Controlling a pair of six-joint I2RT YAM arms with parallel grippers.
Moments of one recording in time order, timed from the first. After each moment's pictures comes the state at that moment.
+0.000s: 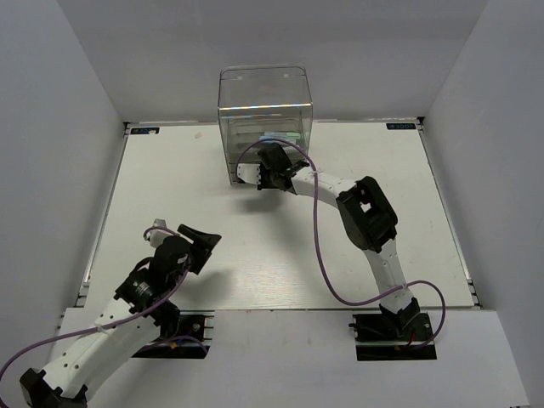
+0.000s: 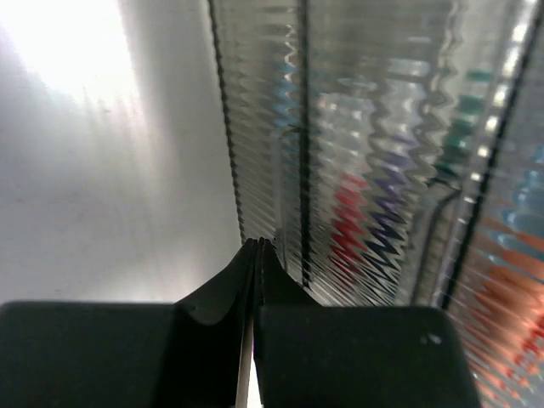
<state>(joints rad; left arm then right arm) -0.63 0.43 0.38 -0.55 -0.30 -1.39 0.72 2.22 1.69 -0.29 0.09 -1.03</state>
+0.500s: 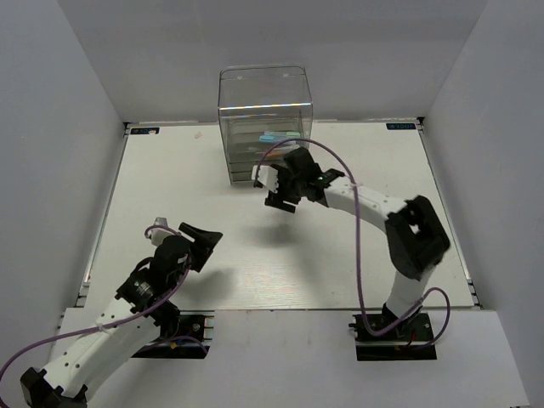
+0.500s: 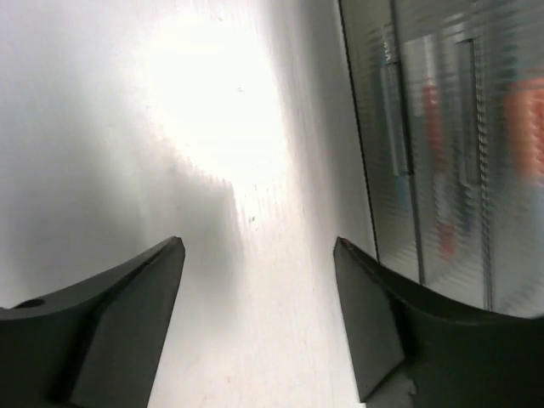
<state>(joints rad) -0.63 0.44 0.37 -0.49 -0.30 -1.37 0.70 1.86 1.35 -0.33 -0.21 -0.83</state>
